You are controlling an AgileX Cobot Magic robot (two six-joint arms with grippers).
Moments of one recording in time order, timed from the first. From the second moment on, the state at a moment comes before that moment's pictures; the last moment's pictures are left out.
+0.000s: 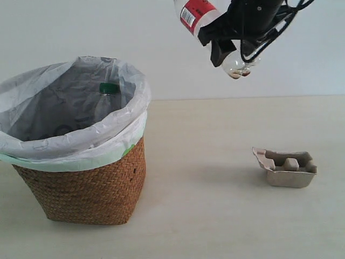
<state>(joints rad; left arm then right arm) -0.01 0.00 0.00 0.01 0.28 -0.09 0.40 1.92 -1.97 0.00 1.14 -0.12</state>
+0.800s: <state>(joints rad) -0.01 0.00 0.00 0.01 0.28 -0.09 0.57 1.26 -0.69 0.25 -0.16 -0.06</state>
